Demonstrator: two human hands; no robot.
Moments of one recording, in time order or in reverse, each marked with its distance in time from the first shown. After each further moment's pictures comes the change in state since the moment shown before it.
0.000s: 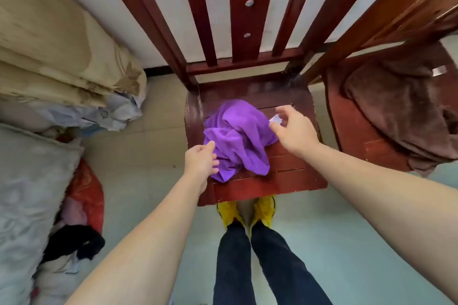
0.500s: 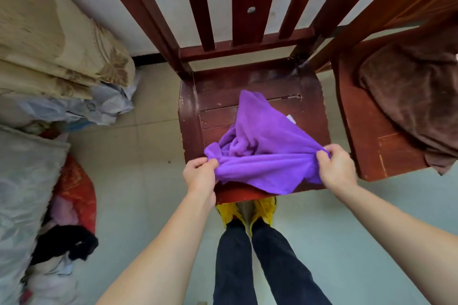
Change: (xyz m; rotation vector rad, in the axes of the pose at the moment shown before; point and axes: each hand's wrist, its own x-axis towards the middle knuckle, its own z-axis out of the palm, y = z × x) left_hand 0.023 -0.051 0.018 -0.301 0.191 -0.119; right_hand -0.030 0.117 0.033 0.012 0.221 0.305
